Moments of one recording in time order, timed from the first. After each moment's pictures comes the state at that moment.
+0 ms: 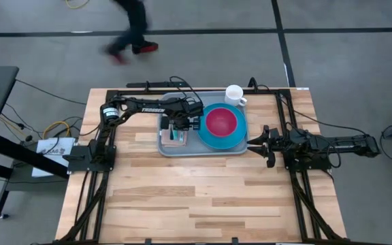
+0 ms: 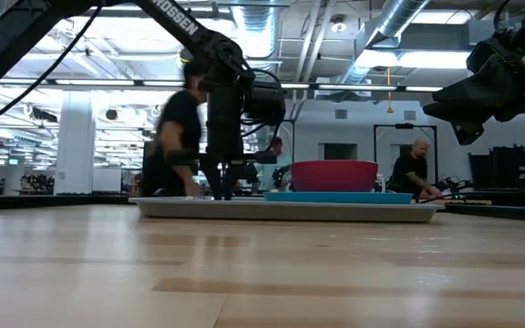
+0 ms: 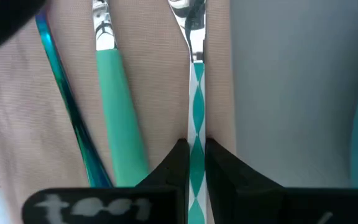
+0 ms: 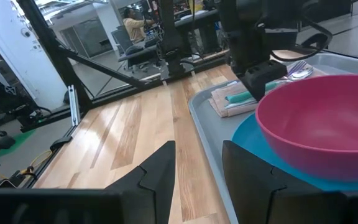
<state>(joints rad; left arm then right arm) 0.35 2.10 1.52 -0.89 -0.08 -1.16 0.00 0.15 0.01 0.01 0.00 0.28</state>
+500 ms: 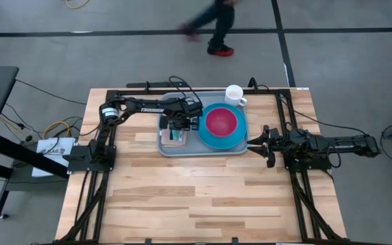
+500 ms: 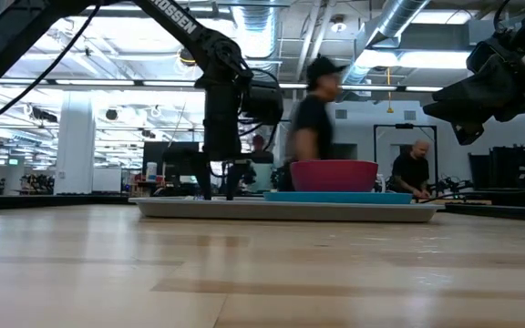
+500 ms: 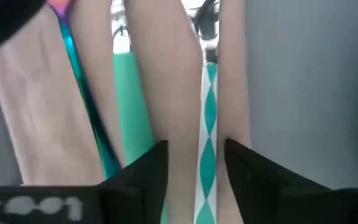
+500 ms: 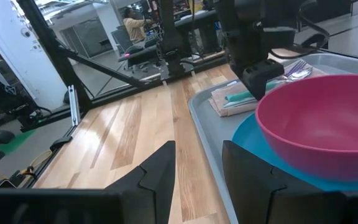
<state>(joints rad) 0.35 2.08 1.51 -0.91 -0.10 -1.14 0.00 0.15 0.01 0.01 0.00 0.28</state>
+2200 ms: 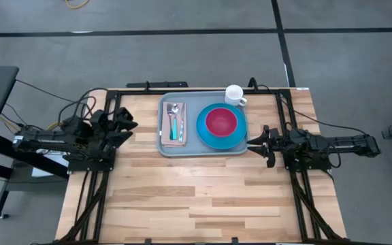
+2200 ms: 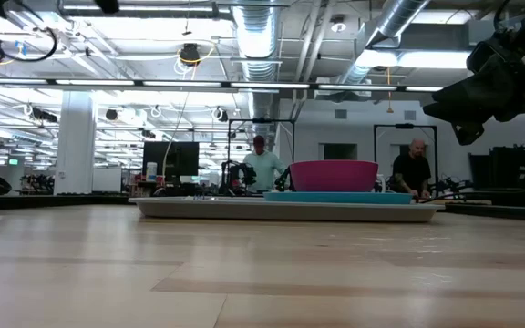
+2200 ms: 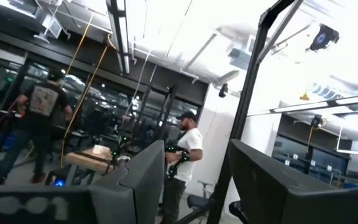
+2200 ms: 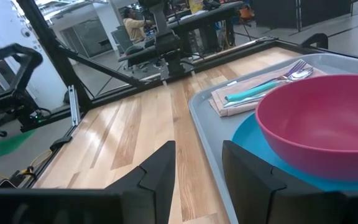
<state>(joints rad) -0.02 0.44 0.37 0.61 0.04 -0.36 0.00 0.15 0.01 0.01 0.00 0.28</state>
